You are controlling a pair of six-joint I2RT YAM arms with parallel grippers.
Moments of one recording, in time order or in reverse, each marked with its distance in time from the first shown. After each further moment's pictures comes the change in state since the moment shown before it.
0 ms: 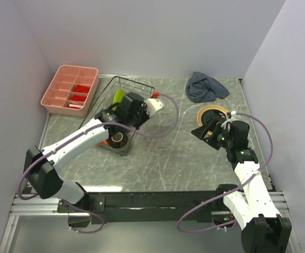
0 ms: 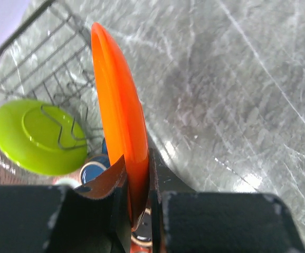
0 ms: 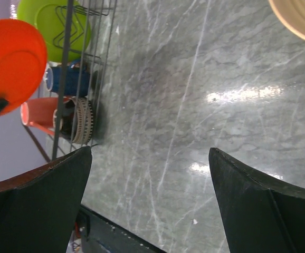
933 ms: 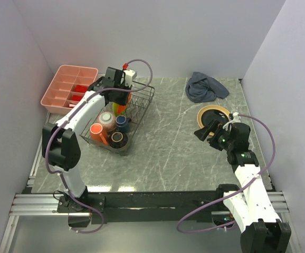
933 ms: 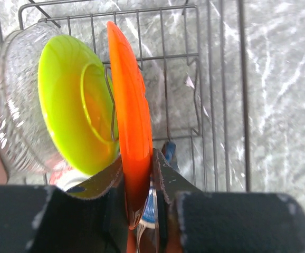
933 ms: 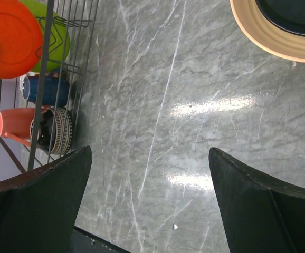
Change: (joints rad) left arm 0.374 0.340 0.285 -0.085 0.111 -0.268; right arm -0.005 -0.043 -0.011 -0.026 0.086 -0.053
